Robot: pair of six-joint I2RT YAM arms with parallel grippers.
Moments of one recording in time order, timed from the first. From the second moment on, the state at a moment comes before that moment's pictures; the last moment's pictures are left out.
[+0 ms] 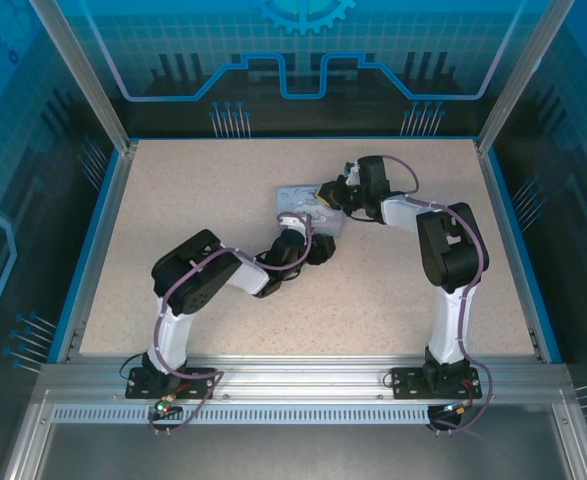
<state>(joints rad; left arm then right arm) -0.72 2.06 0.86 0.81 -0.08 -0.70 0.29 2.05 1.30 0.13 -0.61 0.98</state>
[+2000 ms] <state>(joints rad) -0.70 2.11 0.80 0.96 -0.06 -0.88 0.29 2.04 1.28 0.14 -0.61 0.97</state>
